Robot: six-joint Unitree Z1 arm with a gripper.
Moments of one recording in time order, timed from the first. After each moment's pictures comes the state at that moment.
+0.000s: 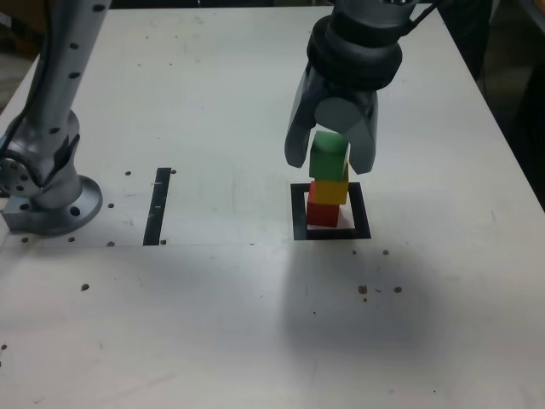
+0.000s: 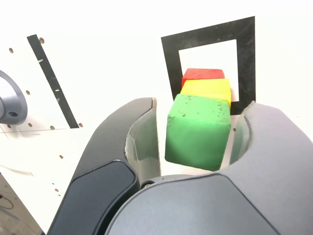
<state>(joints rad) -0.18 2.12 -1.92 1.60 0.12 -0.04</state>
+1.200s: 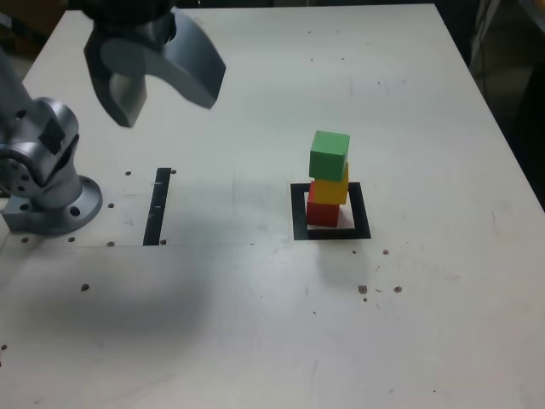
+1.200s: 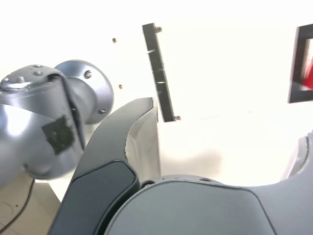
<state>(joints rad) -0.16 1.39 -1.16 1.40 0.09 -0.04</state>
